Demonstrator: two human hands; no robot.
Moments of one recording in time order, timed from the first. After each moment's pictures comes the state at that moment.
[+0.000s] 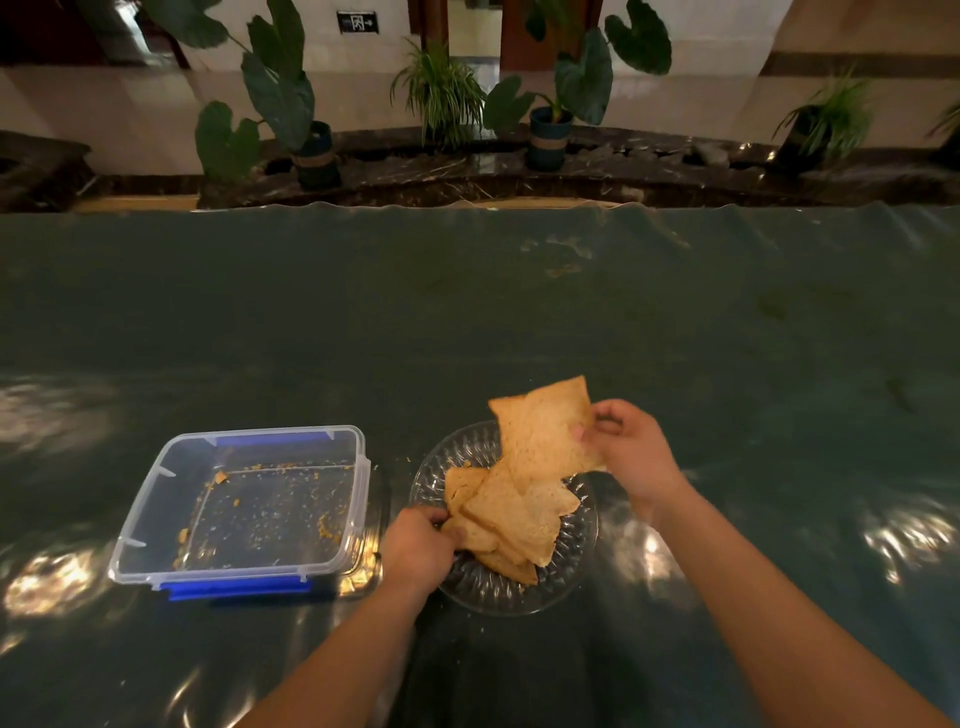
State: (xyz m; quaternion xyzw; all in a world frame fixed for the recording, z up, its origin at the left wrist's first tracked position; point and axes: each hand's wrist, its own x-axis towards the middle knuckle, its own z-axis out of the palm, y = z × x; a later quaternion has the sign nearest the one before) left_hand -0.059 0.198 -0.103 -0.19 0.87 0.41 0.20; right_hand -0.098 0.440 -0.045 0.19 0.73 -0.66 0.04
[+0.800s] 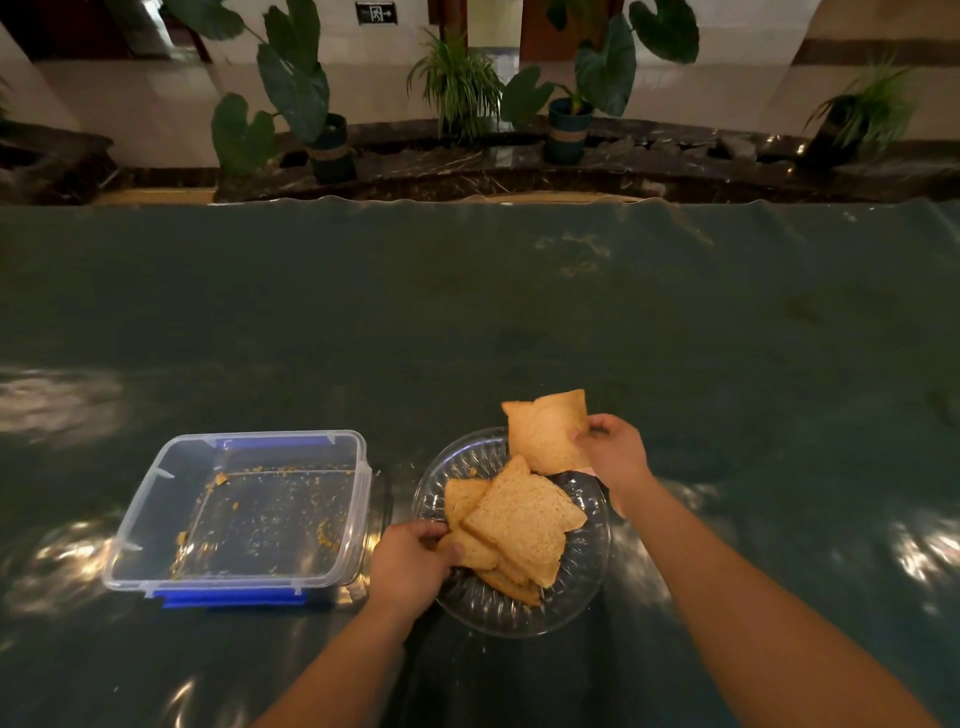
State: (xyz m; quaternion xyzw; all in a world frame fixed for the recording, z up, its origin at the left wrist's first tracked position) left_hand -0.054 0.186 -0.106 -0.20 0.83 0.47 0.20; right_hand -0.151 0.436 -0.117 0.30 0.74 -0.60 0.05
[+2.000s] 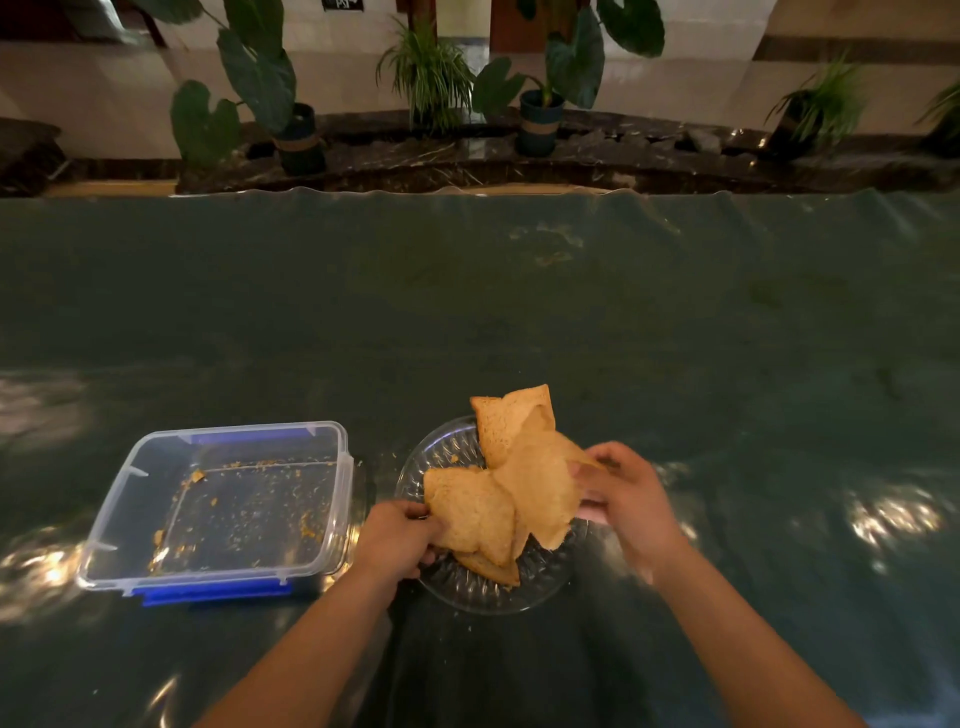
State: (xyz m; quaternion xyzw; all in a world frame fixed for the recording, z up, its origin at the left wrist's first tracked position) left_hand -0.068 0.183 -0.099 -0.23 0.80 0.49 0.26; right_hand -0.053 0.441 -0.068 0.21 0.66 -0.72 0.07
